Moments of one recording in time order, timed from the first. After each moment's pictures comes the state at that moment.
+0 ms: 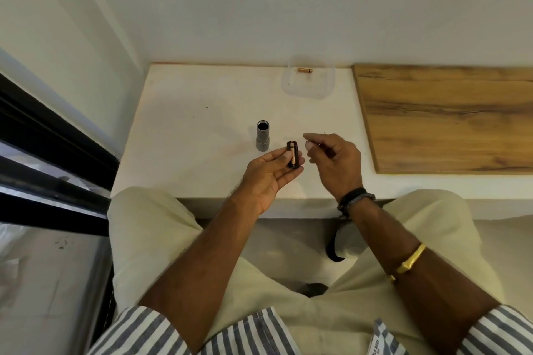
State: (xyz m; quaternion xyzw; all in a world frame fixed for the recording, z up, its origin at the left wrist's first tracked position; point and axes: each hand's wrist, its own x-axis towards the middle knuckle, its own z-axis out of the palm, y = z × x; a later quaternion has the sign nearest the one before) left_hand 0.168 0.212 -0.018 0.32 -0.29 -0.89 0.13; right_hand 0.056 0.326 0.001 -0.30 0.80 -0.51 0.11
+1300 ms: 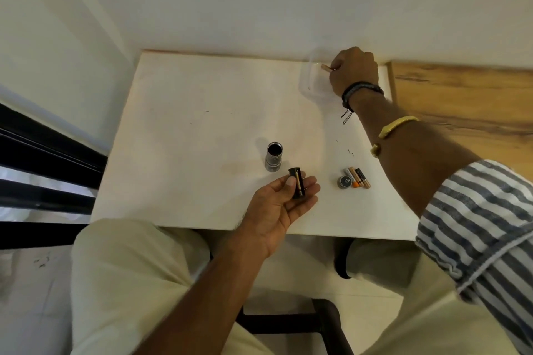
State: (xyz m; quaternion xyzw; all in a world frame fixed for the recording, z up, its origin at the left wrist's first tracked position) left_hand 0.164 0.212 -0.029 0.36 -0.19 -0.91 0.11; right_hand -0.125 0.156 0.007 -0.29 0.94 -0.19 0.04
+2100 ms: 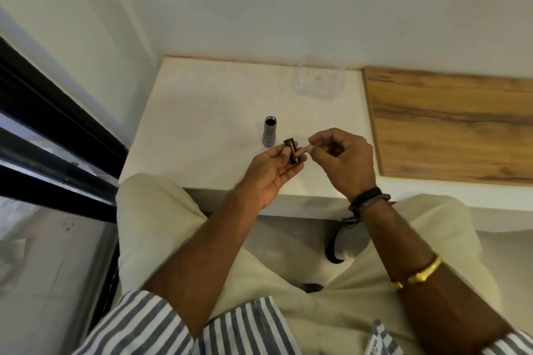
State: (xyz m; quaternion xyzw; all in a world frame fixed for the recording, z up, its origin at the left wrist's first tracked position) left_hand 0.176 0.210 -0.017 0.33 -0.30 -0.89 0.13; right_hand 0.066 0.330 0.035 -0.33 0.80 -0.48 0.13
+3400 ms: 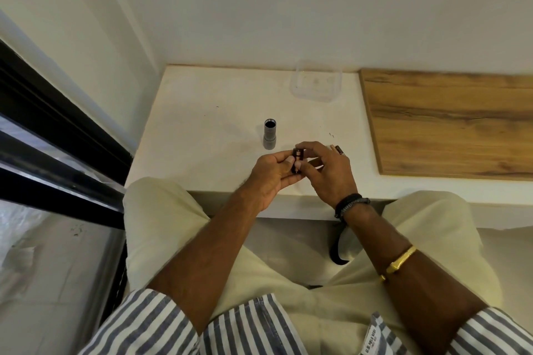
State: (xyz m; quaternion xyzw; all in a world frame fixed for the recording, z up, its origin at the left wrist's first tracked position) left_hand 0.174 0.216 -0.017 0.32 -0.43 -0.84 0.09; right_hand 0.071 0.330 -0.010 -0.41 0.80 -0.41 0.13
